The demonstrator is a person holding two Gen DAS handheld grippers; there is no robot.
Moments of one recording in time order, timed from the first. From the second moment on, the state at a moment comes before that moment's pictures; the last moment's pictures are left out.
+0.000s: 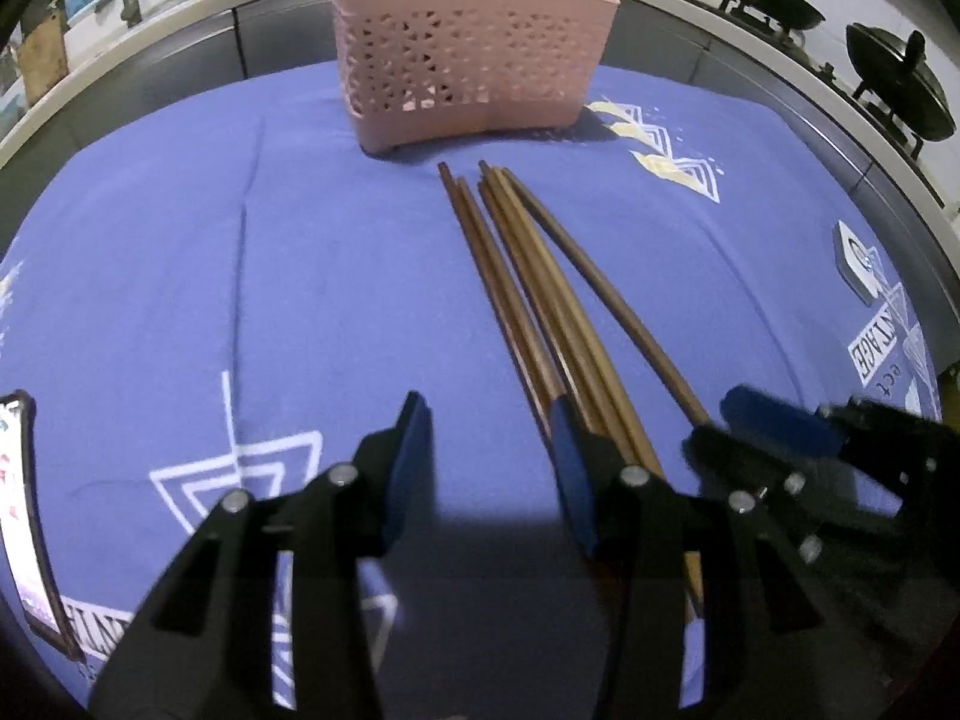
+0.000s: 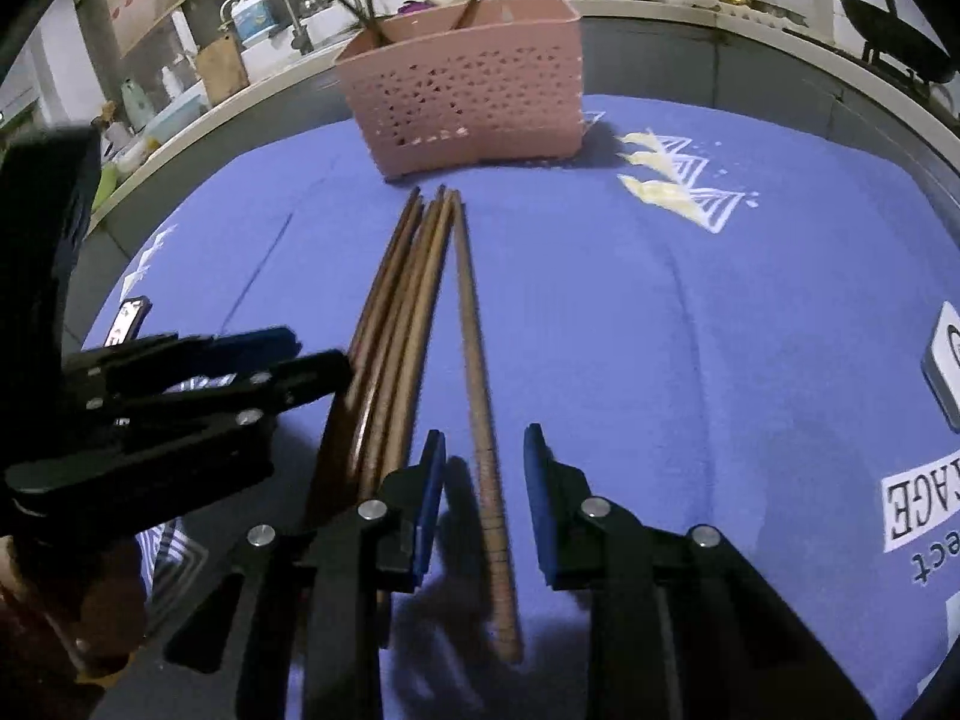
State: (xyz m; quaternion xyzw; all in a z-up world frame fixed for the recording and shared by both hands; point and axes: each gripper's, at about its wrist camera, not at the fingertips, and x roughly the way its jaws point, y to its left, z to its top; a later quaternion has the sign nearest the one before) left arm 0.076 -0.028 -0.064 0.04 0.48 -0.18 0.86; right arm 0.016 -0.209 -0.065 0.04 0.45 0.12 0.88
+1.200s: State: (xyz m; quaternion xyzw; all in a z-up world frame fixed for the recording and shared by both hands) left arm 0.116 0.007 -0.063 0.10 0.49 -0.17 0.85; right arm 0.084 -0.211 -0.057 0.02 0.49 0.16 0.86
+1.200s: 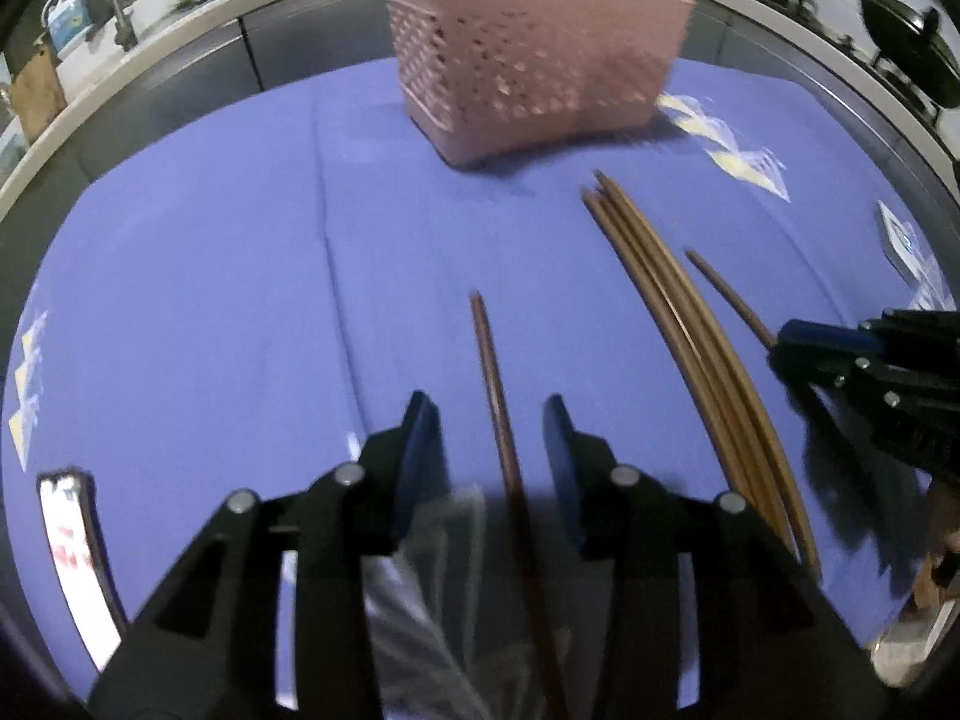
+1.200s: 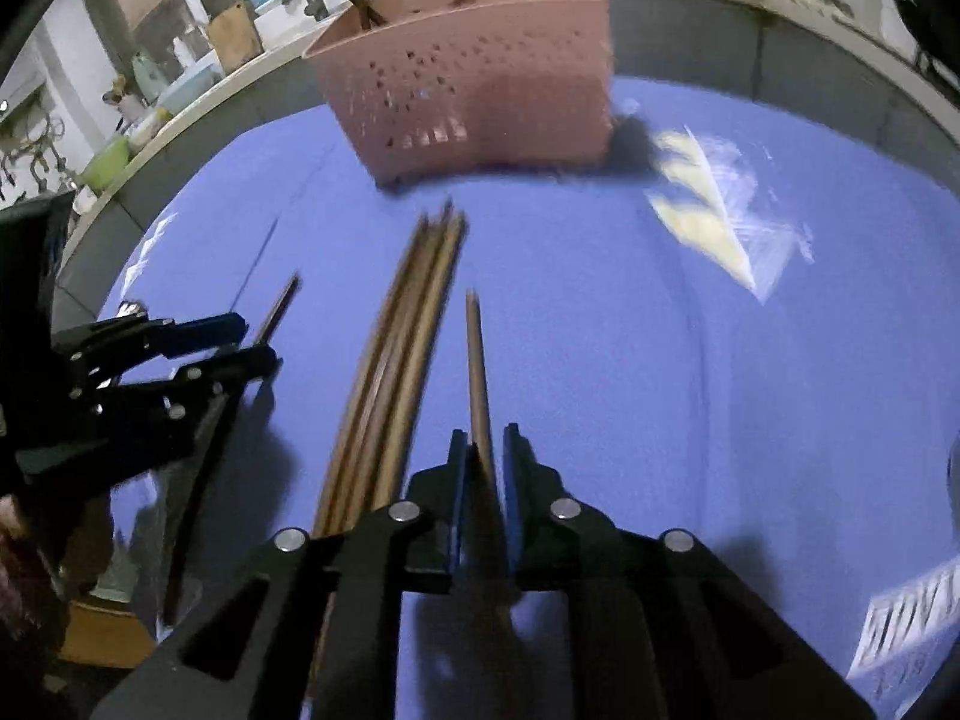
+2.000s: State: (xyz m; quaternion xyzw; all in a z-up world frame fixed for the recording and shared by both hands) left arm 0.091 0.044 0.095 0.02 0.32 -0.22 0.92; right arm 0.032 -0.240 0.101 0.04 0.24 0.17 0.96
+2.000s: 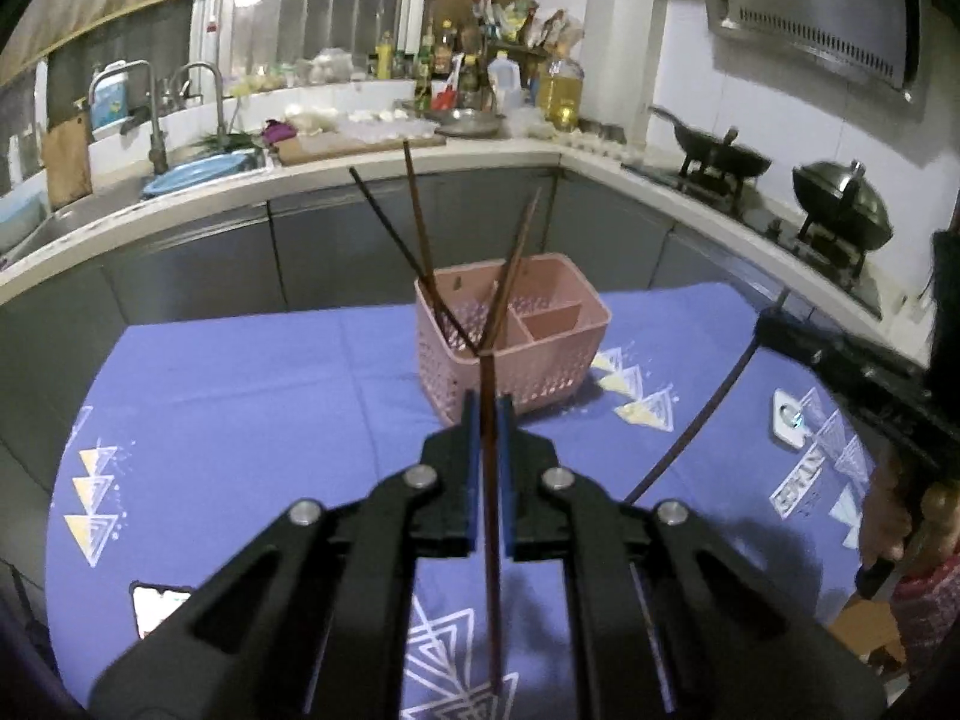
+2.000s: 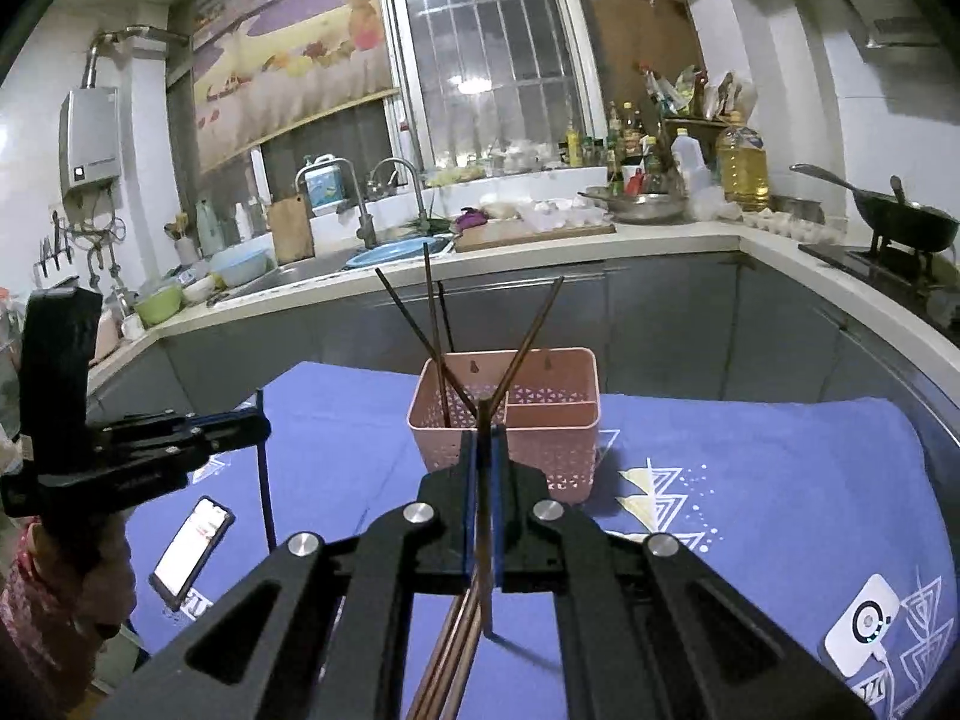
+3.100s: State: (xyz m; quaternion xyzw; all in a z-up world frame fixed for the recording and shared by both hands) left arm 0.215 0.007 0.213 0.00 0.23 -0.20 0.95; right arm 0.185 -0.218 0.178 0.07 0.22 0.16 0.96
